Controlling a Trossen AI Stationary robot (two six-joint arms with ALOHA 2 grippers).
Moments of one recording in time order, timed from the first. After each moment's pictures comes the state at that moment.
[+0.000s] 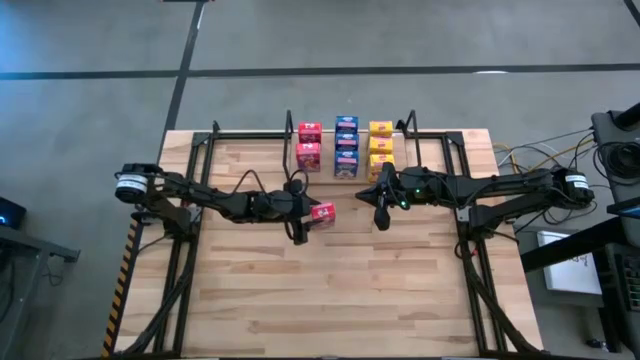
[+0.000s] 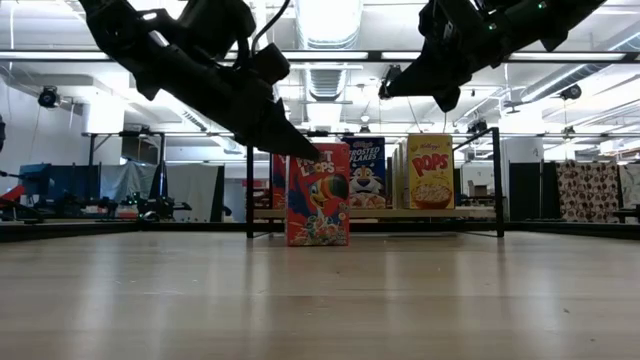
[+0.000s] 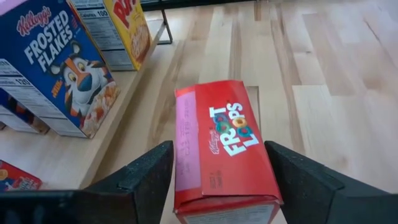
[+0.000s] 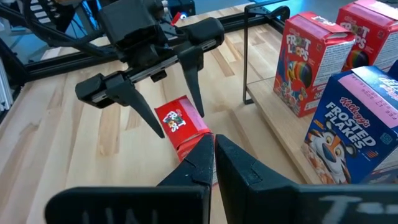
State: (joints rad) left arm 0.01 1.58 0.71 0.39 -0.19 0.06; right arm -0.10 1.15 0.68 0.09 0.03 0.17
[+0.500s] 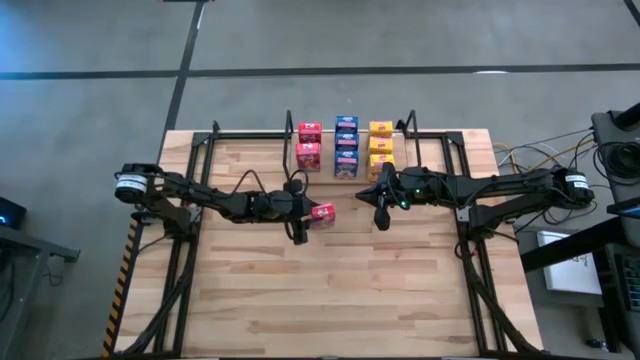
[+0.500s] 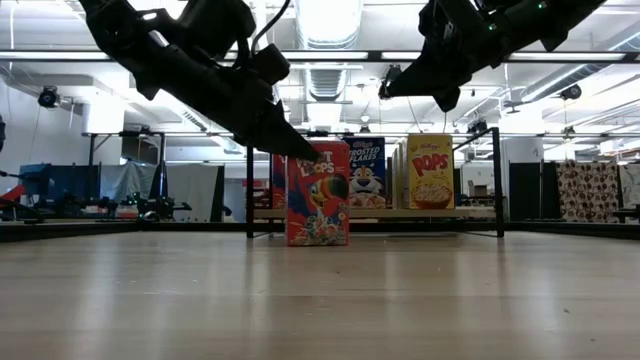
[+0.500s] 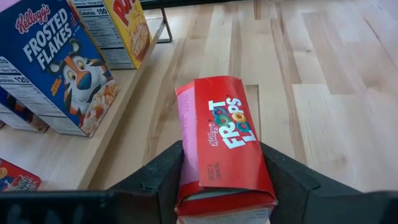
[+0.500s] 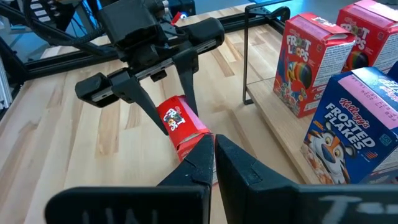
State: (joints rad) left arm 0.01 1.58 0.71 0.38 -0.19 0.06; right arm -0.10 1.15 0.68 0.09 0.03 0.16
